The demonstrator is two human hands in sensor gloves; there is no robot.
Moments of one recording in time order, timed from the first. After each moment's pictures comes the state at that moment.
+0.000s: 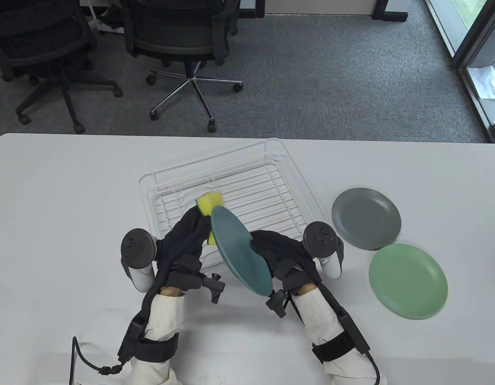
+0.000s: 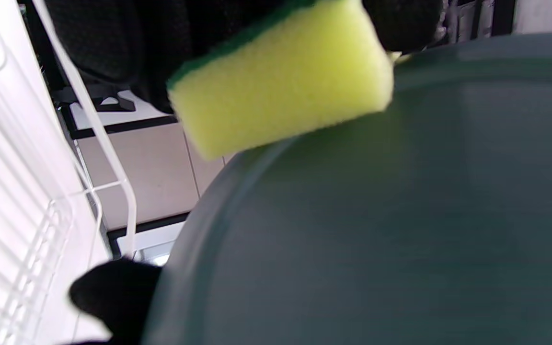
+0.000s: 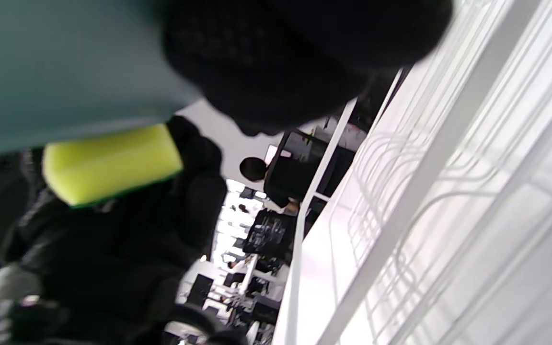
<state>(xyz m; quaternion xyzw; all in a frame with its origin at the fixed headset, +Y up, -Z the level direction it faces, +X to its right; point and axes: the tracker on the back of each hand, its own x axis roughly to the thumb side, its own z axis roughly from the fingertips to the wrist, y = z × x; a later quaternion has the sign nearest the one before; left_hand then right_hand) -0.182 -0.650 -0.282 0.09 -0.12 0.65 0.75 0.093 -0.695 -0.297 0.17 0.07 0.80 0.57</state>
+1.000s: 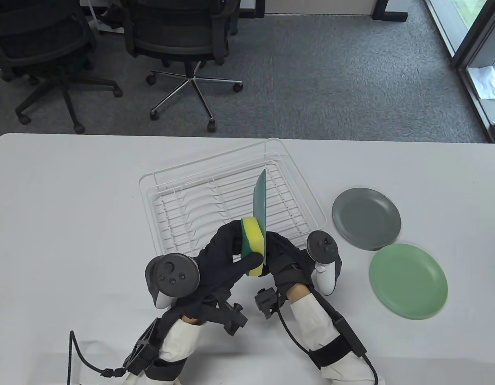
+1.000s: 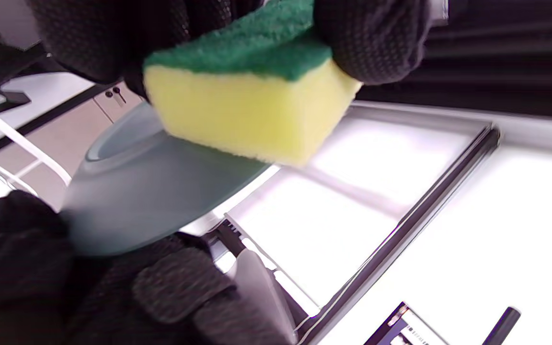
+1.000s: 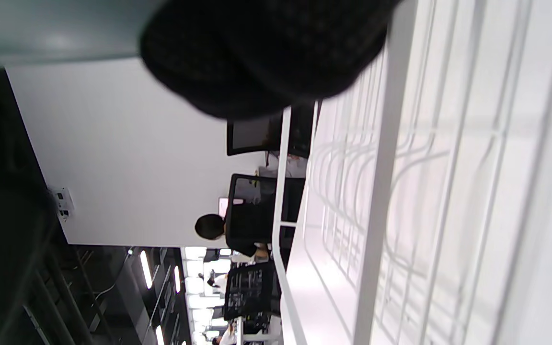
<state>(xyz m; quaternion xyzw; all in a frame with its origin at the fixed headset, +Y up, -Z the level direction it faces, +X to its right) -0.112 -0.606 -0.228 0.10 -0.27 0.46 0.84 0.088 -0.725 -0.286 0.01 0.12 0.73 0.67</state>
